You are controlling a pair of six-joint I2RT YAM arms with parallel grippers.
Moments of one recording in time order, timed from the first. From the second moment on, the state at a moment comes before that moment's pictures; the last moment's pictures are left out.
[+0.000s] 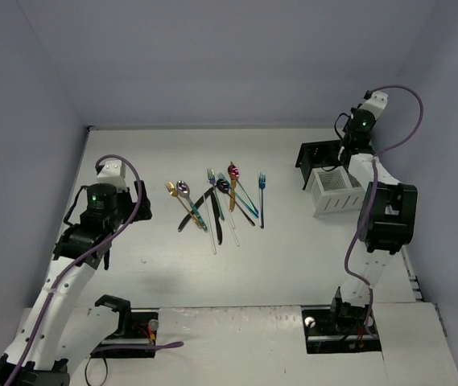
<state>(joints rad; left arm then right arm) -0.25 0.81 0.89 -0.61 -0.16 -0.25 -0.10 1.93 1.39 0.42 0.38 0.11</state>
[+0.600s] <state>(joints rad) -0.24 0.79 0.89 -0.61 -0.14 -0.25 -0.02 1.82 1.39 0.20 0.33 0.10</state>
